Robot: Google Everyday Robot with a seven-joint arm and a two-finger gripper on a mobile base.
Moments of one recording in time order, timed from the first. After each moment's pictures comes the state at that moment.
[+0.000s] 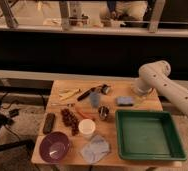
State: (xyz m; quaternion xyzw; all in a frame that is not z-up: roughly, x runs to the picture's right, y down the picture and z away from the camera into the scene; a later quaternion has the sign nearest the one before) arm 0.250 0.033 0.827 -0.21 -0.05 -0.05 0.97
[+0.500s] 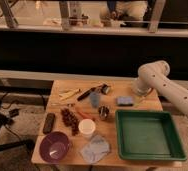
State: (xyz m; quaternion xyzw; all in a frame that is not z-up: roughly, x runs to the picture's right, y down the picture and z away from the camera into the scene) arm 0.243 0.031 0.834 -0.21 -0.05 -0.07 0.97
